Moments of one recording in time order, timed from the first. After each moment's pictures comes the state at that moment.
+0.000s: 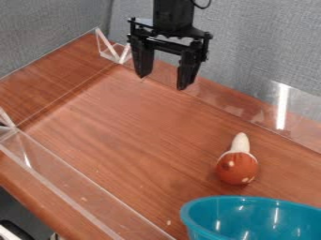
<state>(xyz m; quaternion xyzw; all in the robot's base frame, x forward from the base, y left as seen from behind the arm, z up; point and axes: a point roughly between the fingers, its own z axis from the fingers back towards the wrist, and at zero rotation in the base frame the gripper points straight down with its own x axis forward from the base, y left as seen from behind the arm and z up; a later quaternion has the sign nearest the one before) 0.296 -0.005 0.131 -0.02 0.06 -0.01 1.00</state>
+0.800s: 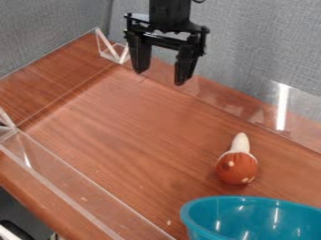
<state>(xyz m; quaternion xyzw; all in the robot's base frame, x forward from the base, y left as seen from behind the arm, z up) 0.296 -0.001 0.135 -0.03 0.05 -0.01 1.00</state>
